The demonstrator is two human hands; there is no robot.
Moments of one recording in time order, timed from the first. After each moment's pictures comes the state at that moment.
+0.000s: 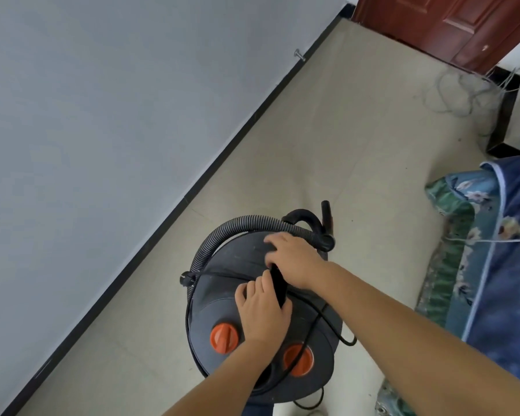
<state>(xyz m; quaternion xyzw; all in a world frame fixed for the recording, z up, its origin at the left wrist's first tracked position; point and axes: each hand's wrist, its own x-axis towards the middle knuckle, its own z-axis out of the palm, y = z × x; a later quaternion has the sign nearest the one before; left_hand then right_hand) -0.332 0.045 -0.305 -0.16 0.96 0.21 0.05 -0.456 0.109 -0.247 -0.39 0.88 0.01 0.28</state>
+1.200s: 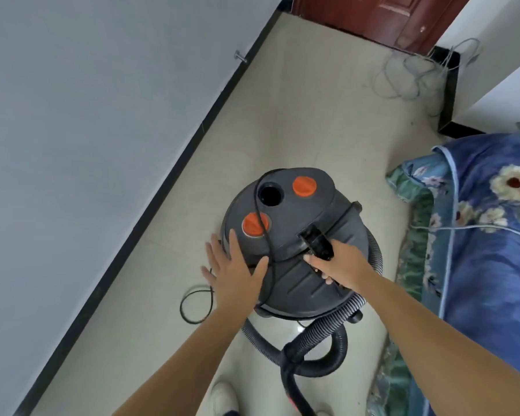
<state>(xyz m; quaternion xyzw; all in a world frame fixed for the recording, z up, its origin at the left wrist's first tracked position) -0.484 0.084 -0.284 -0.20 0.92 0.30 0.14 -0.543 0.290 -0.273 0.07 0.90 -0.29 0.33</state>
